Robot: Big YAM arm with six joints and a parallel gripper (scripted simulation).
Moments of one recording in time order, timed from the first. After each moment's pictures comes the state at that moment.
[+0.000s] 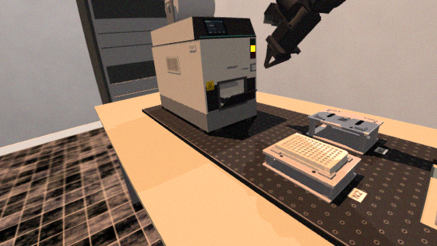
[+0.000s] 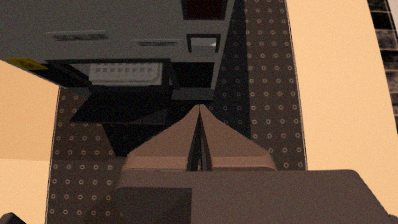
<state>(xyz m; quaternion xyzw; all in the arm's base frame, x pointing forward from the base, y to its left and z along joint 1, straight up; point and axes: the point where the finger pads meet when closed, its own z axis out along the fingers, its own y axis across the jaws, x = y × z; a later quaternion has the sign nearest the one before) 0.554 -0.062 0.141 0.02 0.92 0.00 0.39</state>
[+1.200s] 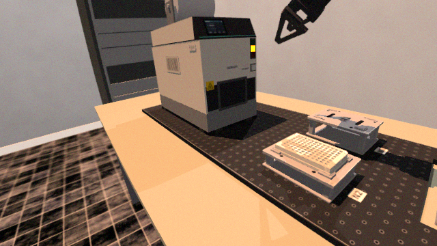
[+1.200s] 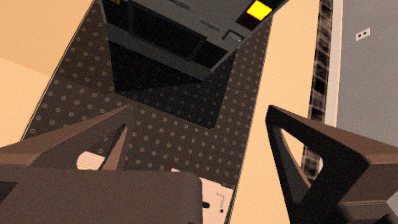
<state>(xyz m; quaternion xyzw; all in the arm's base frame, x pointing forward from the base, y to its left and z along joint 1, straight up) 0.466 -0.021 0.230 -0.18 0.90 -0.10 0.40</state>
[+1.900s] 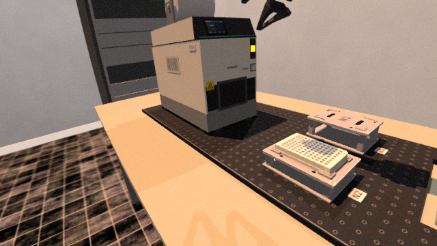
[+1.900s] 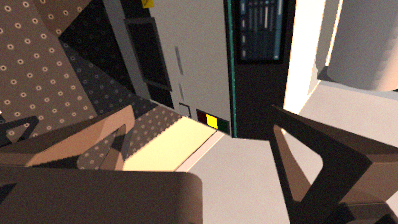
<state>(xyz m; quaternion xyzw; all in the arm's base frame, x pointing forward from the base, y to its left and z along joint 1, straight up) 0.516 0.047 0.281 -0.58 0.70 -0.27 0.31</state>
